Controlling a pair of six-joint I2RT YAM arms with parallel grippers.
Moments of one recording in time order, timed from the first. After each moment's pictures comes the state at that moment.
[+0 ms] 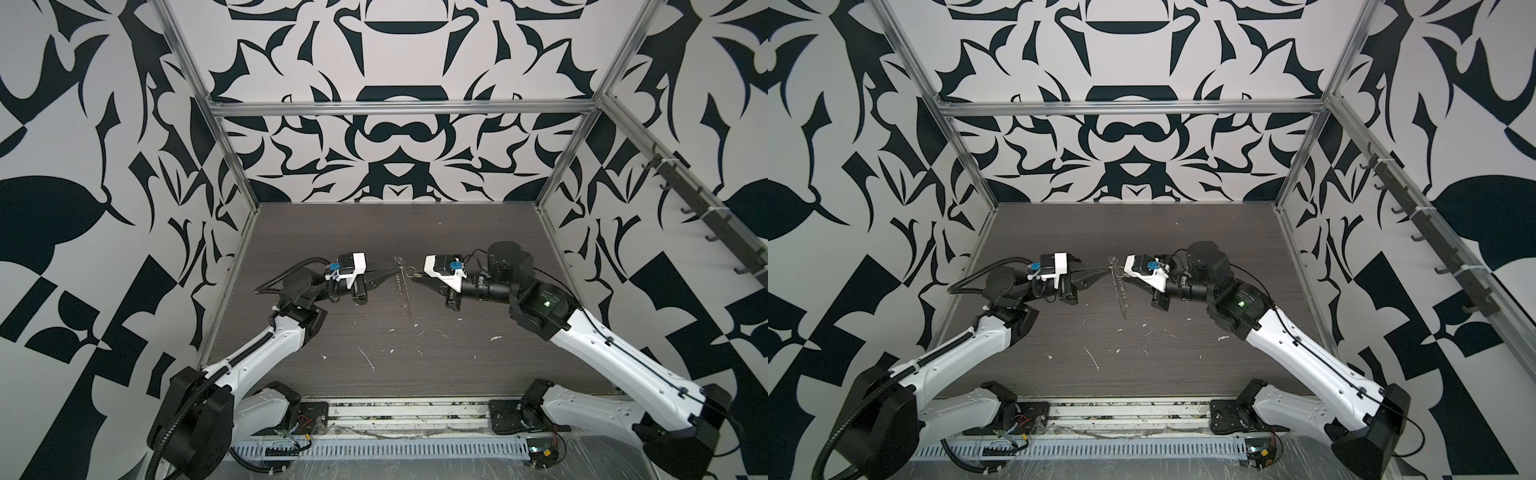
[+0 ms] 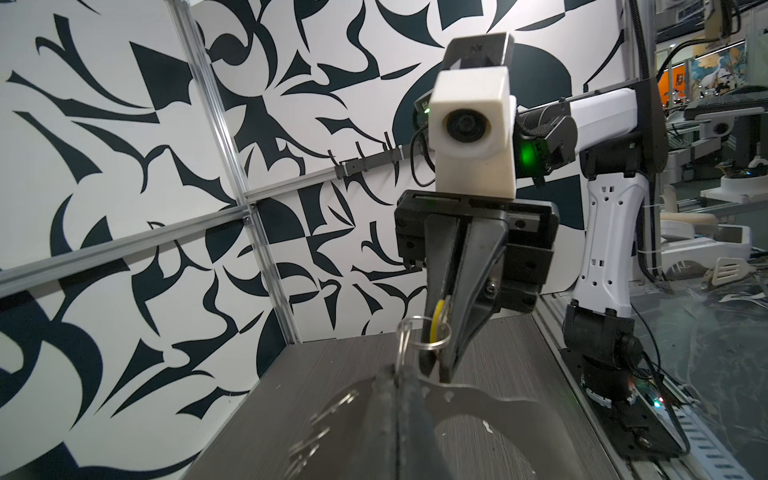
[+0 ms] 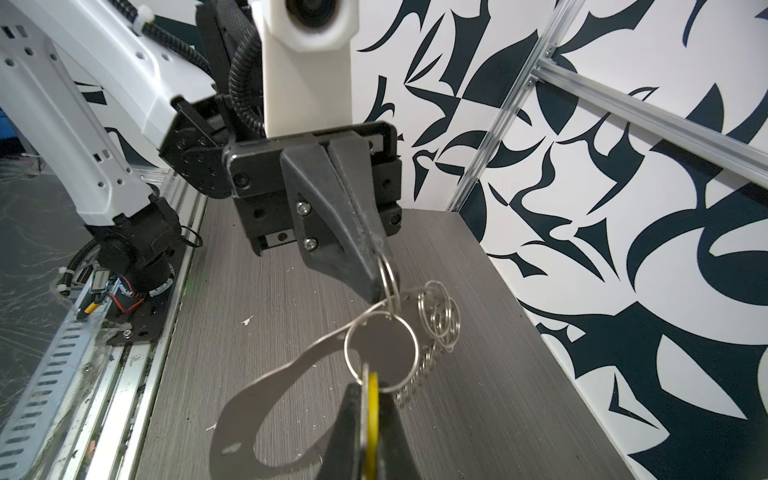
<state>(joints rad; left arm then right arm) -0.51 1.13 0.61 0.96 0.93 -0.08 0.73 1.05 1.06 -0.29 -0.52 -0.43</state>
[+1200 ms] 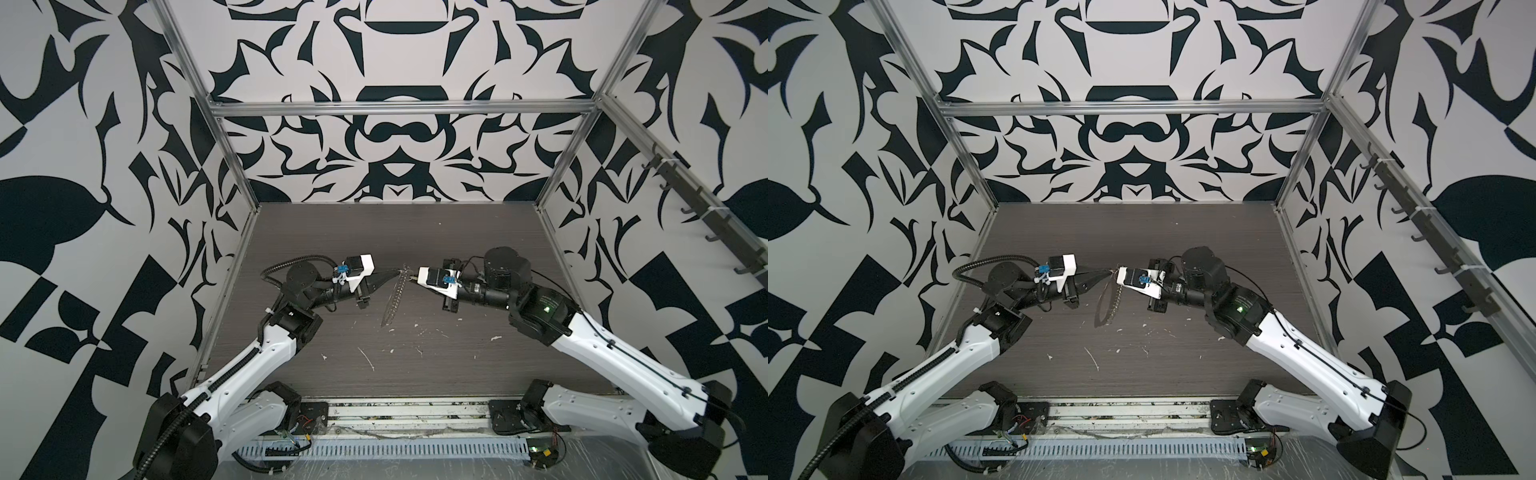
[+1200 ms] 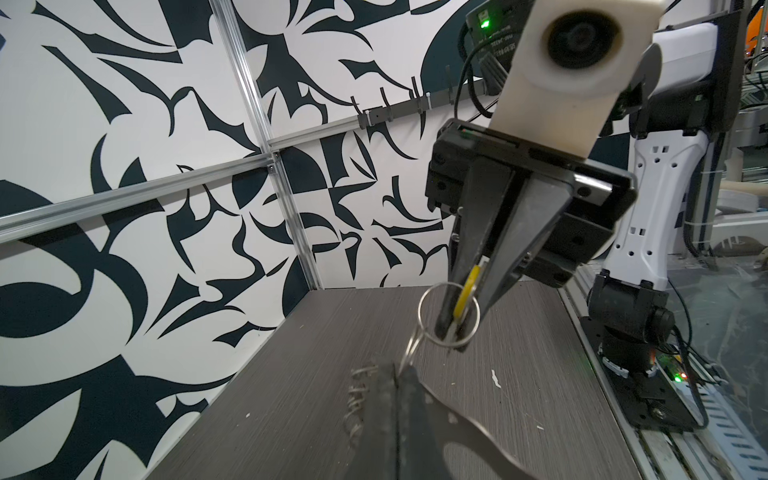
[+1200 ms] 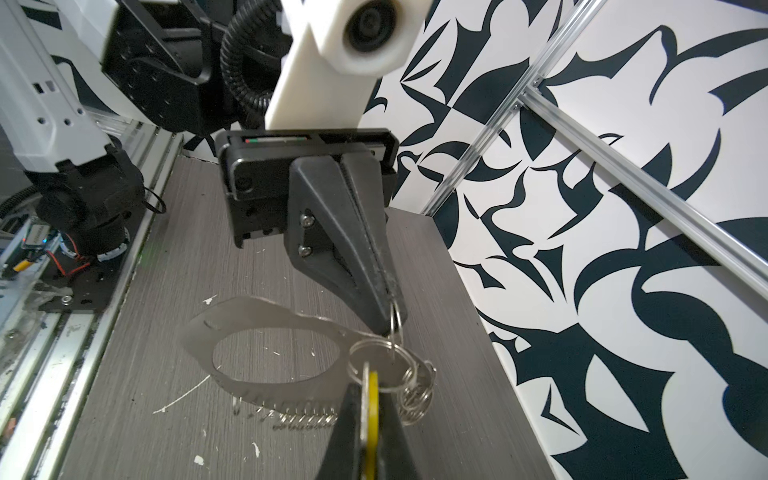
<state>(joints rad) -0.54 1.02 0.64 0.58 0.80 0.10 0.82 1.04 1.06 -0.29 -0.37 -0.59</state>
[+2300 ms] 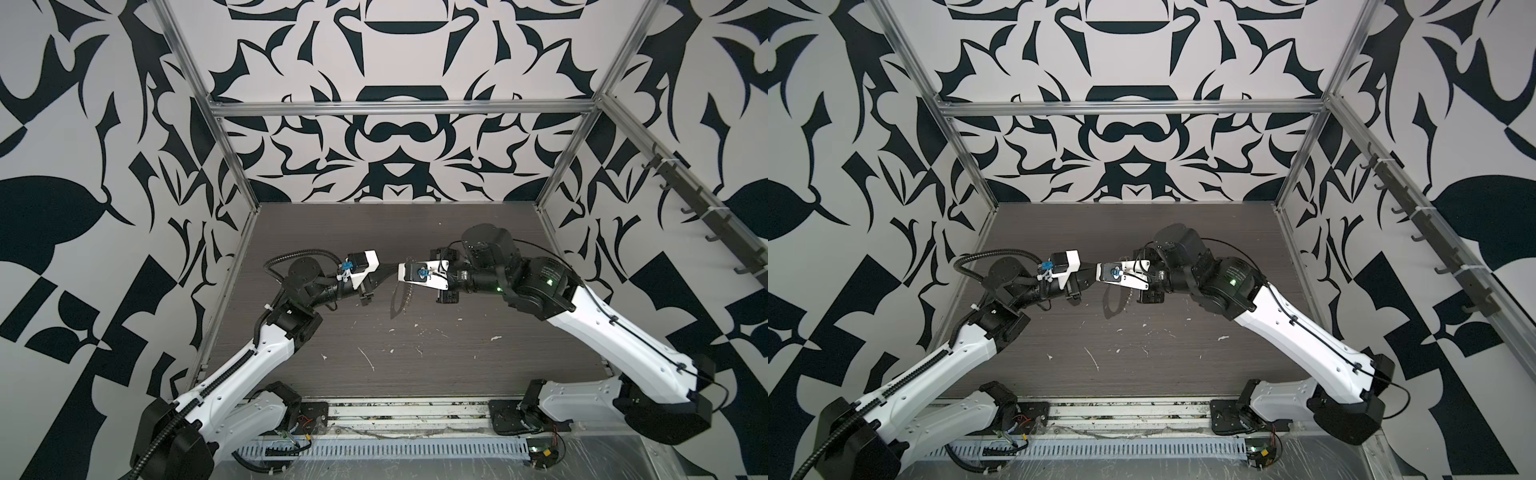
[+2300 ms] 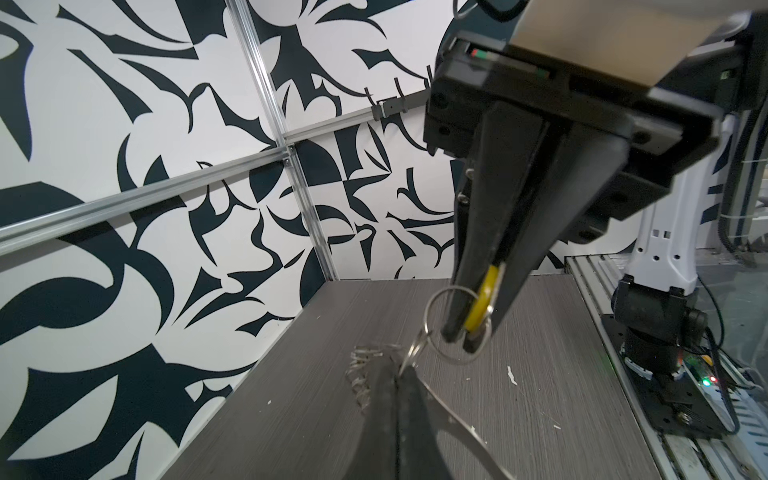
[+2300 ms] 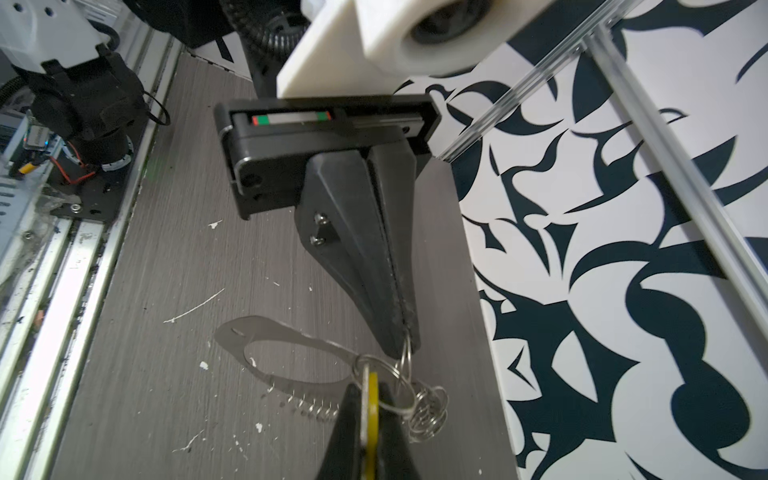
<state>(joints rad) -0.58 1.01 0.71 0.42 0.71 0.17 0.91 1.27 1.52 -0.81 -0.20 -0.72</state>
